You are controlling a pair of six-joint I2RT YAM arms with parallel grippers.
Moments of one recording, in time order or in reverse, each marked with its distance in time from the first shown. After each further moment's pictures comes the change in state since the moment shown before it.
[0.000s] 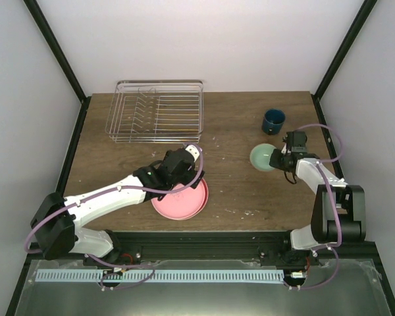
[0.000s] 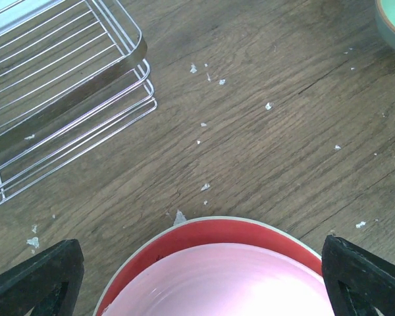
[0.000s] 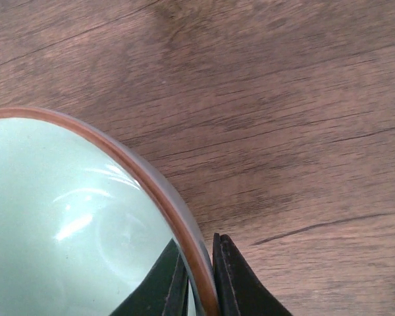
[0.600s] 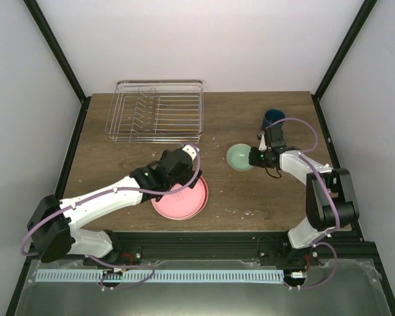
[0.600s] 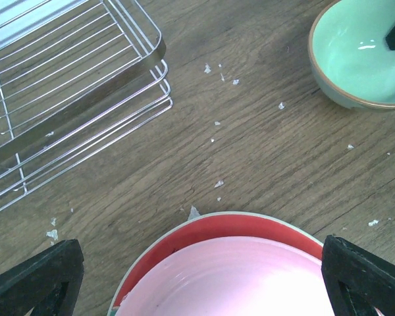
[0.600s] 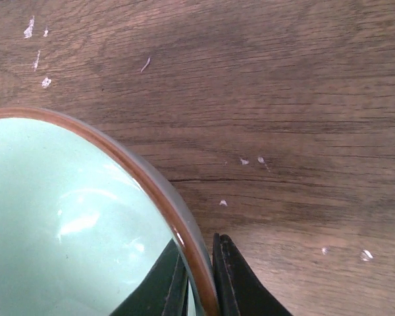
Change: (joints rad) left arm 0.000 -0.034 -0.007 -0.026 -0.037 0.002; right arm 0.196 0.123 0.087 0.016 -0.137 0.027
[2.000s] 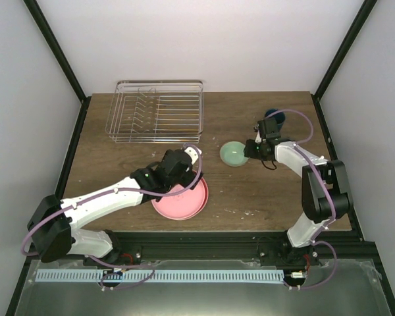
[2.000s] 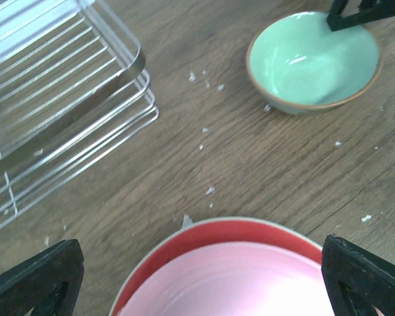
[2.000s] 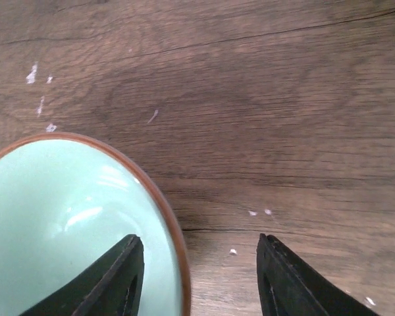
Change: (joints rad) left arm 0.000 0.000 -0.021 0.029 0.021 0.046; right arm 0.043 0.105 0.146 -0.035 0.058 0.035
